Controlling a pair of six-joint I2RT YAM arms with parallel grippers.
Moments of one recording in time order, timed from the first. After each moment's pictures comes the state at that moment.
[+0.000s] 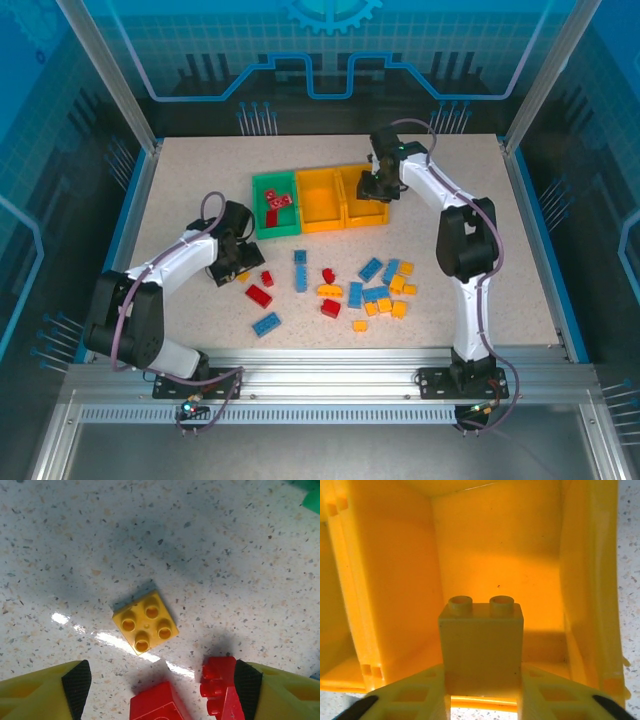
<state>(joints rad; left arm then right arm) -0.24 1.47 0.90 -0.79 -0.03 -0.83 0.32 2.20 1.94 -0.96 -0.16 0.39</state>
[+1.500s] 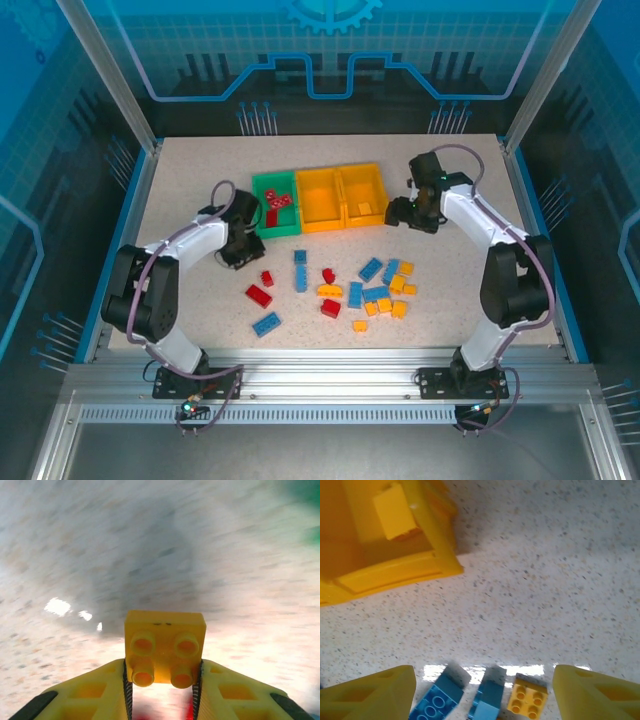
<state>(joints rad) -0.26 1.64 1.08 -0.75 0.00 -0.79 0.21 1.71 1.33 -0.86 -0.10 0.40</state>
